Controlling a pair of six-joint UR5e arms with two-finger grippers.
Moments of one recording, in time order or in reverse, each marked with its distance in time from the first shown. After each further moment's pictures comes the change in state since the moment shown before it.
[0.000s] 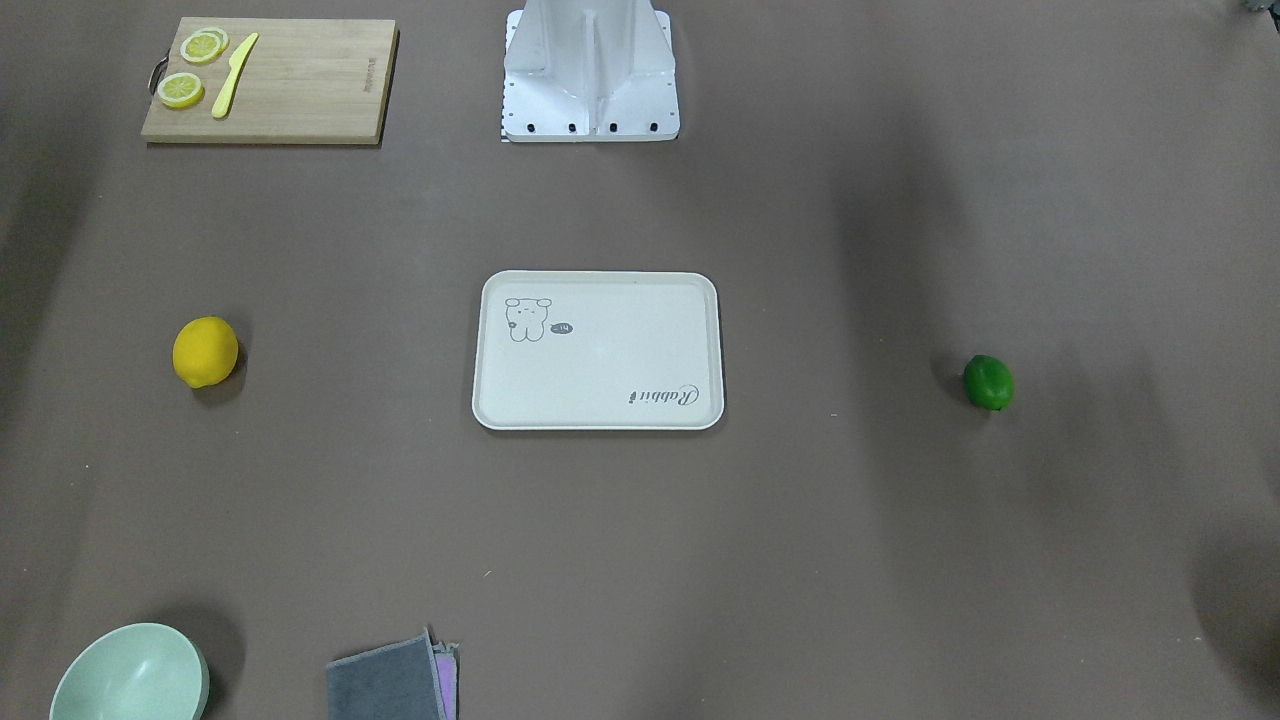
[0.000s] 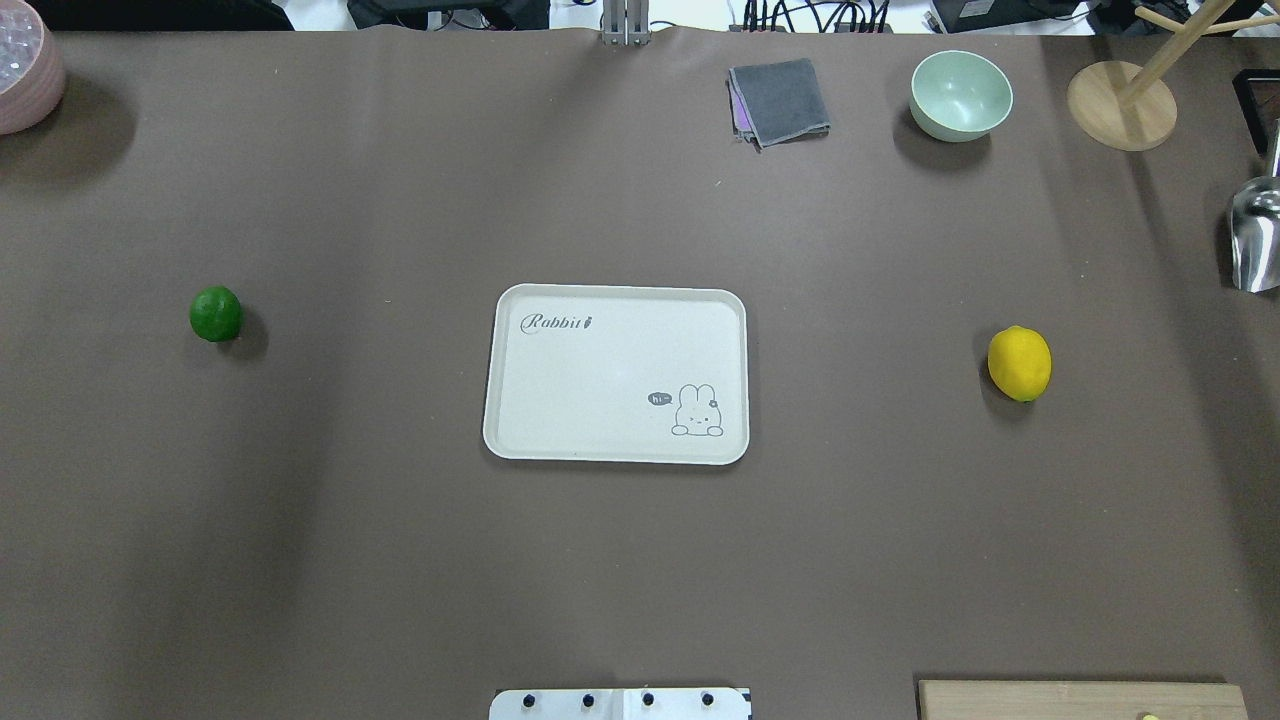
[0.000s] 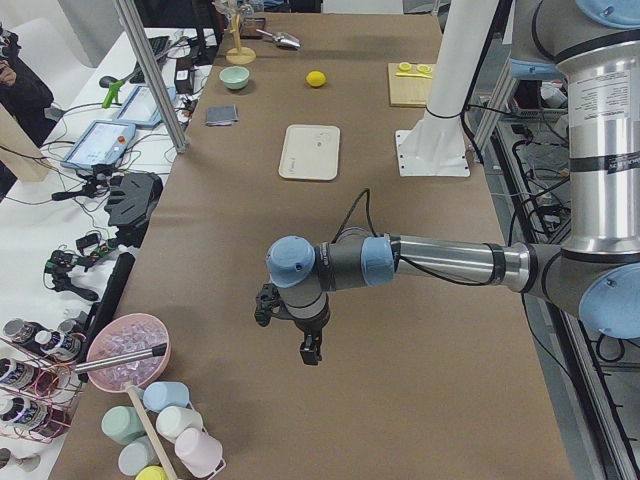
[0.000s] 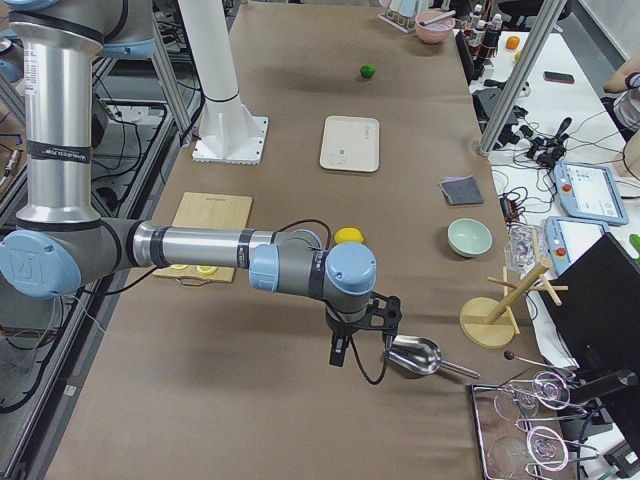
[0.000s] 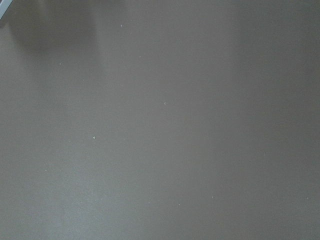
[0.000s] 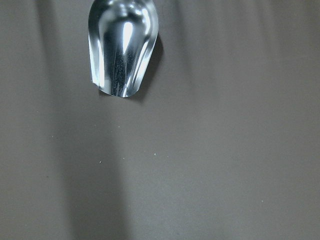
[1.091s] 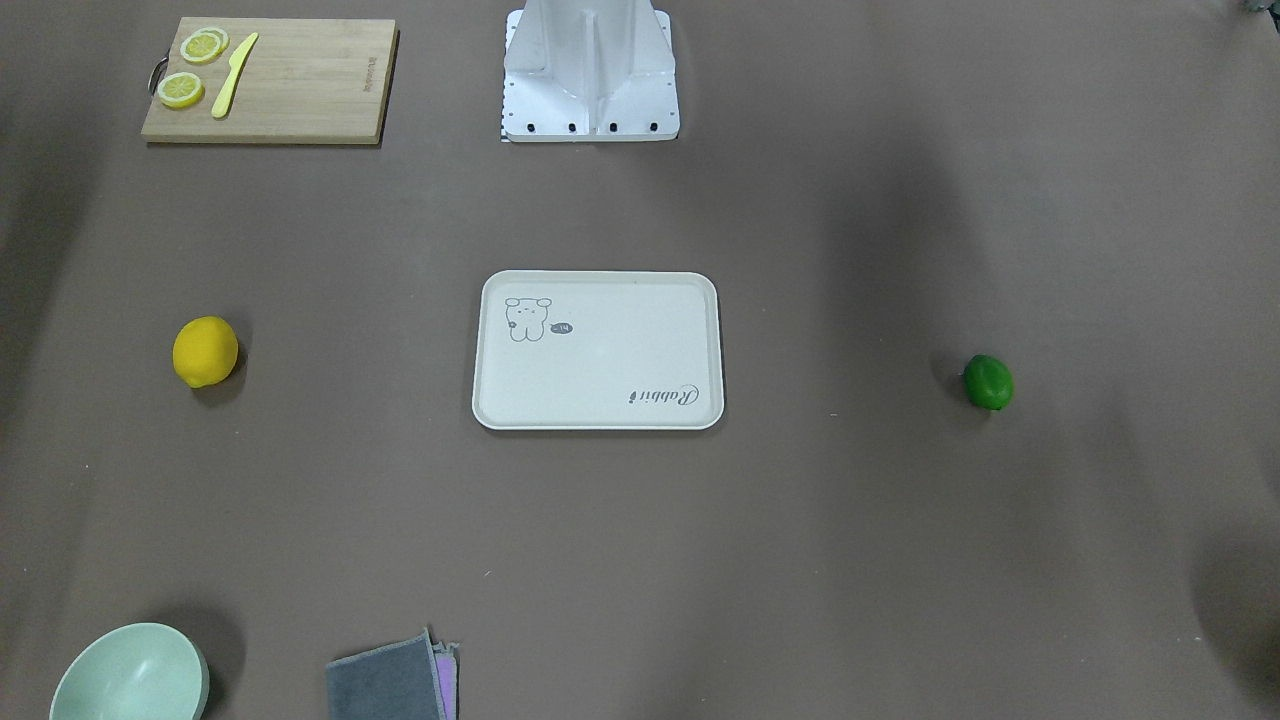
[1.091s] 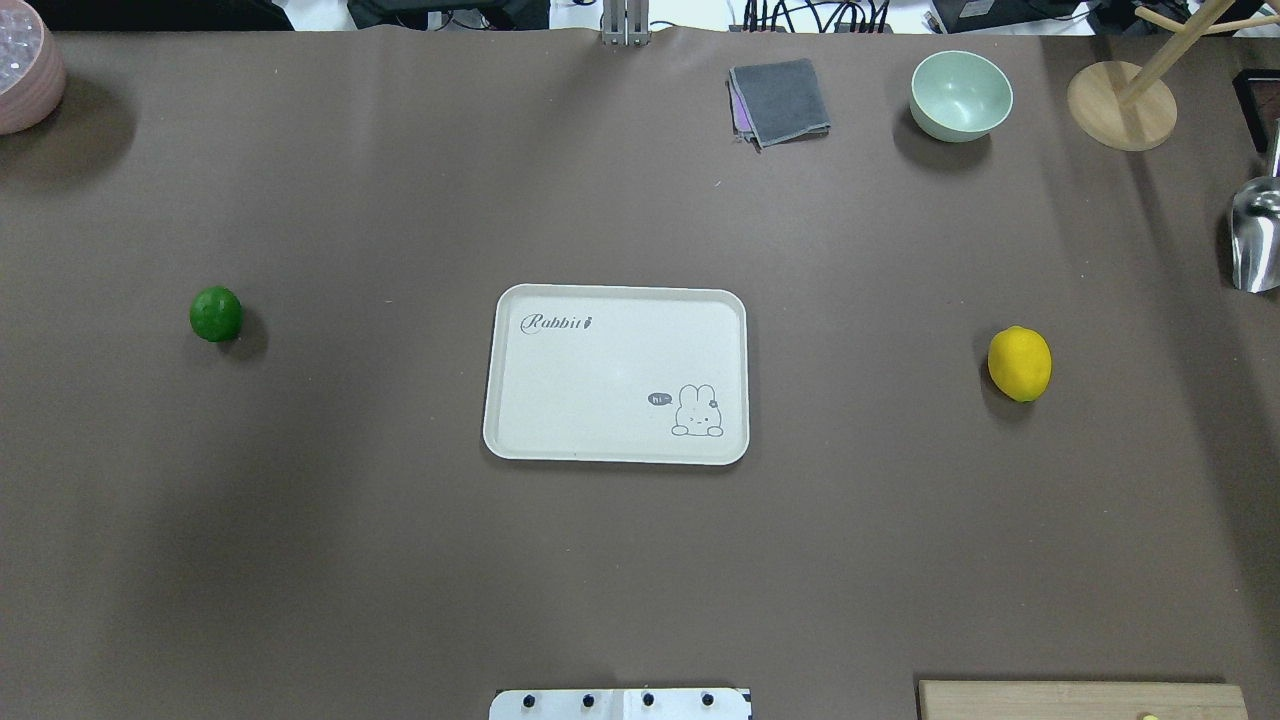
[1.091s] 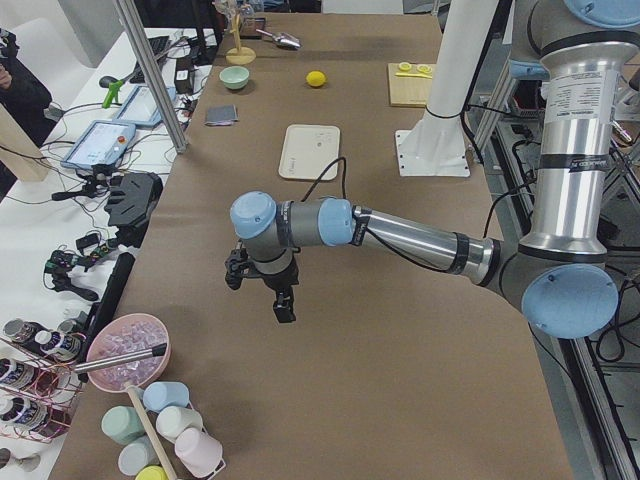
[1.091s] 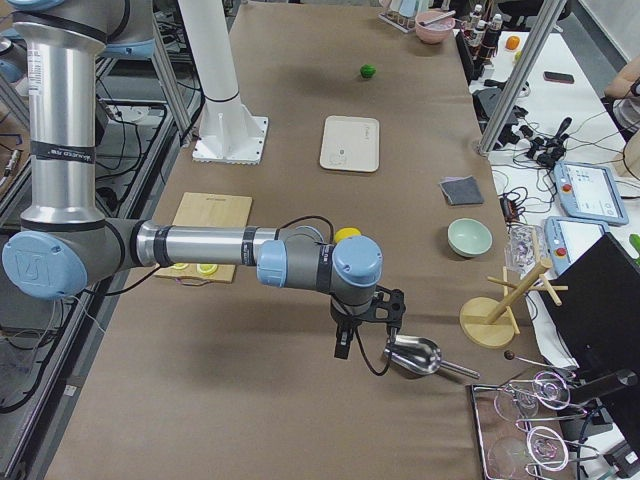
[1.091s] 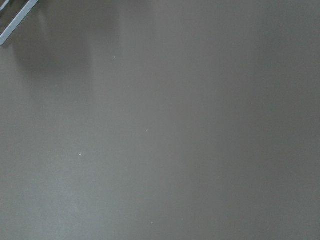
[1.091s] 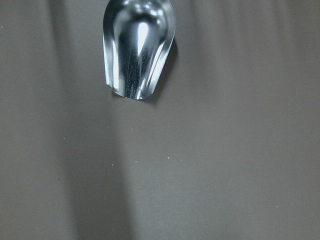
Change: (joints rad) left arm 0.116 -0.190 -0.007 0.094 -0.031 -0.308; right arm -0.052 0.015 0.007 0.019 0.001 0.056
